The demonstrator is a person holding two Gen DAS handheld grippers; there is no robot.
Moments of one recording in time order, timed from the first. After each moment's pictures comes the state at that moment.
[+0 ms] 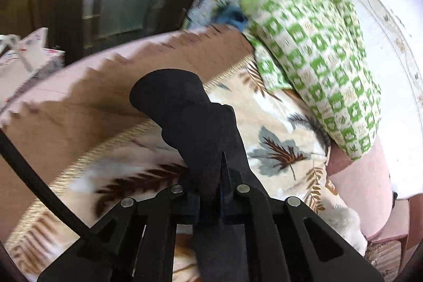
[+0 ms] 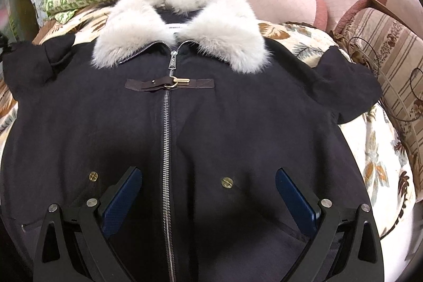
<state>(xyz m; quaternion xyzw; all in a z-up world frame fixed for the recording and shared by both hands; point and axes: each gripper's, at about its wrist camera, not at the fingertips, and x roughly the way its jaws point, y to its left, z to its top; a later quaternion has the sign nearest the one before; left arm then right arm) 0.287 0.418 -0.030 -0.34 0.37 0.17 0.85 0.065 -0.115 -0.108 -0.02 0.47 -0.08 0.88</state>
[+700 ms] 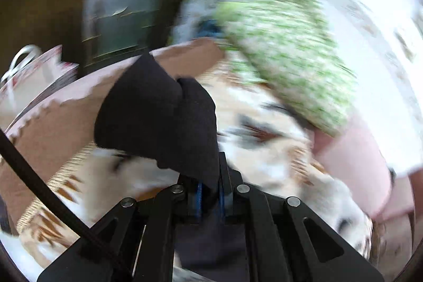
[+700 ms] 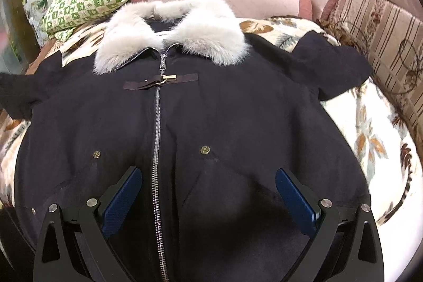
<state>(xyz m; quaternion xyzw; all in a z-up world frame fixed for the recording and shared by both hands) 0.220 0.336 0.025 -0.29 0.34 0.12 0.89 0.024 -0.137 -0.103 0.05 0.45 -0.07 0.89</state>
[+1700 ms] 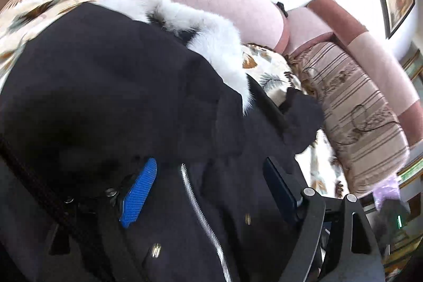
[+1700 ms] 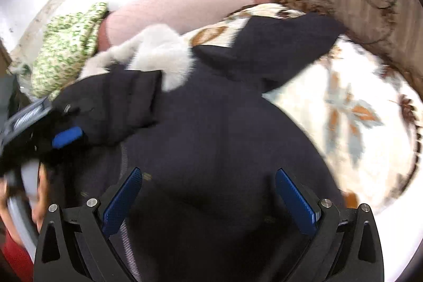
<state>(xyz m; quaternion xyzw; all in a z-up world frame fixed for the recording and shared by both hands) 0.149 0.003 -0.060 -0.16 0.47 -0.26 0.83 0.016 -0.226 -0.082 0.20 0.40 -0.08 0.89</state>
